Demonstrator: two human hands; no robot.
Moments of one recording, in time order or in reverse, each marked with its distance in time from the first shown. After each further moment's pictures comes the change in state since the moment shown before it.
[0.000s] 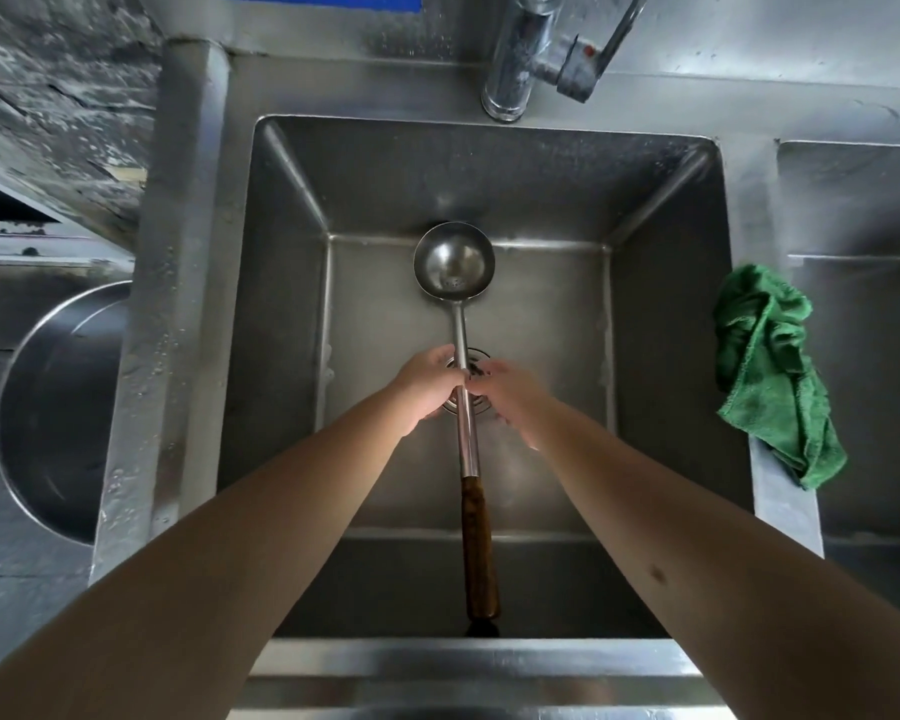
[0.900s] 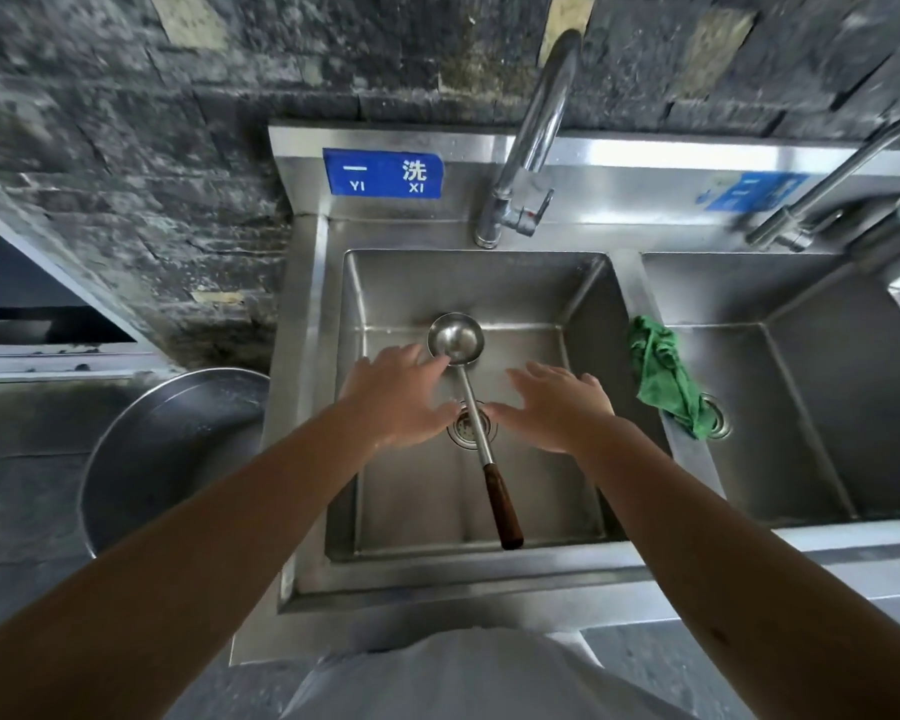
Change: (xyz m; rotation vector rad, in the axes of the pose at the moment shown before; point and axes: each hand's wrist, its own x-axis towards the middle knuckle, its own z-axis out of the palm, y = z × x) left_hand -0.240 0.029 -0.111 1.249 0.279 0.660; right_hand -0.237 -0.052 -0.001 -1.107 0.398 -0.319
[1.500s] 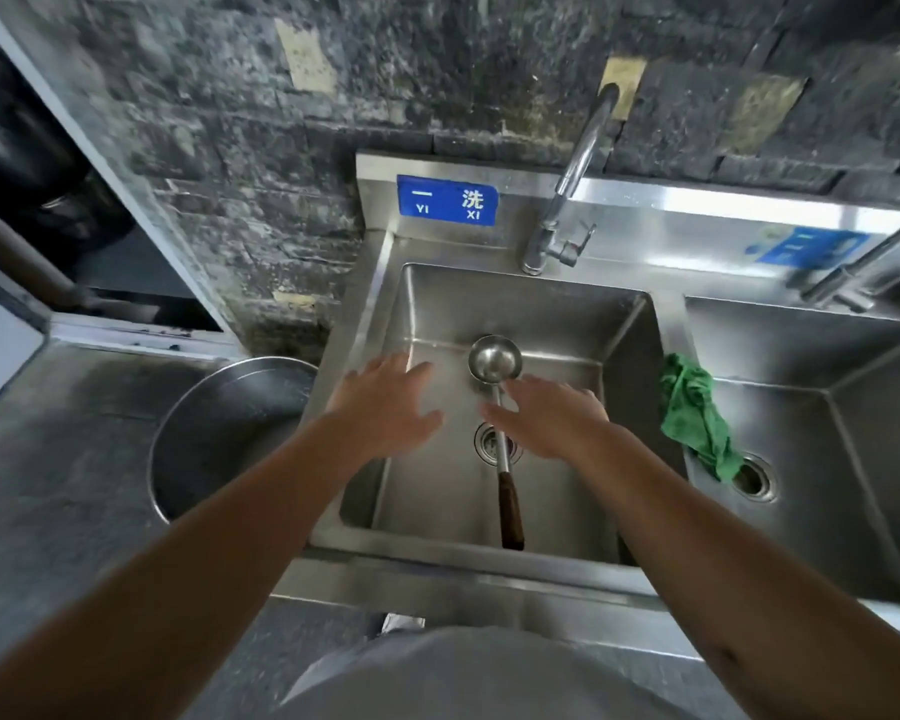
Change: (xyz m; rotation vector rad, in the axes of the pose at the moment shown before) left_hand -0.070 0.012 -0.001 -0.008 0.089 -0.211; right_hand -0.039 -0.017 -0.015 0.032 0.012 -0.157
